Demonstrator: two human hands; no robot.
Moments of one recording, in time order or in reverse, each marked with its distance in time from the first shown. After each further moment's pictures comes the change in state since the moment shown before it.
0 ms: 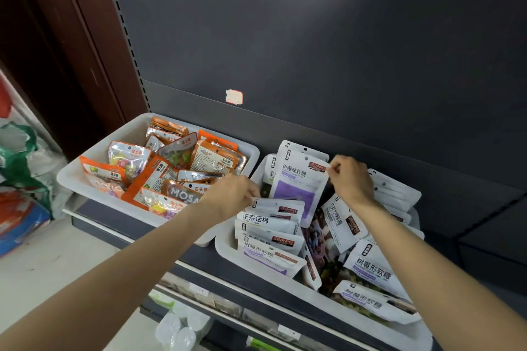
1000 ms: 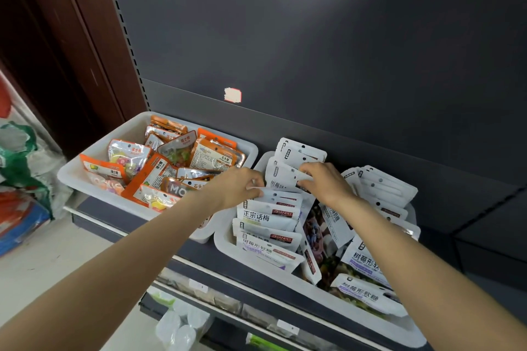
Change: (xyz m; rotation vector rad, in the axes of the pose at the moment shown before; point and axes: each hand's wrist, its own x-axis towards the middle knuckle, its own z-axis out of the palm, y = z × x) left_hand 0.006 0.009 -0.007 -0.049 -0.068 0.051; right_hand -0.017 -0.025 0.002 0.043 -0.339 -0.218
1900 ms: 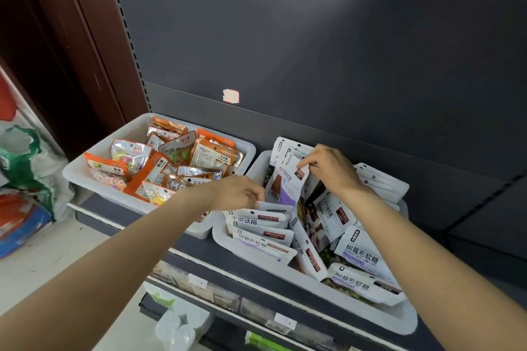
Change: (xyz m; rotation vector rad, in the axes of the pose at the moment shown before) left_hand -0.029 0.018 -0.009 -0.136 -0.247 0.067; right_hand -0.011 0.004 -0.029 -0.122 0.124 -0.135
